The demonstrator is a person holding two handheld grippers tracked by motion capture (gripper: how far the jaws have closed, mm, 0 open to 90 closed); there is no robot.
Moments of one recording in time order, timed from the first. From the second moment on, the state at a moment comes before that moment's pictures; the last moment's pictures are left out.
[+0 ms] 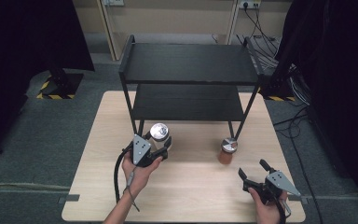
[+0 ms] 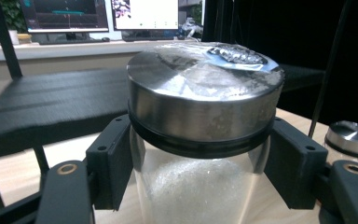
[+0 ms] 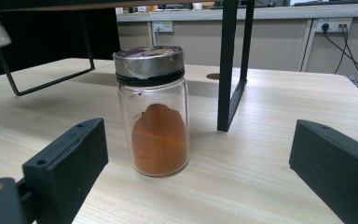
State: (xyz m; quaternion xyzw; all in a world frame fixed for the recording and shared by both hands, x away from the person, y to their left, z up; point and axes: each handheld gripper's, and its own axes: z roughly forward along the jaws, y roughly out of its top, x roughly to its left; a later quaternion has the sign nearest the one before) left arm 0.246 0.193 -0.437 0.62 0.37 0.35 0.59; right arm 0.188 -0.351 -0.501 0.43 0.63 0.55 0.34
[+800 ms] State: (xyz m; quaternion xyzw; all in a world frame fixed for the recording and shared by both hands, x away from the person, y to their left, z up) left arm 0.228 0.203 -0.391 0.59 0.35 0.38 0.62; right arm 0.188 -0.352 -0.501 0.43 0.63 0.55 0.34
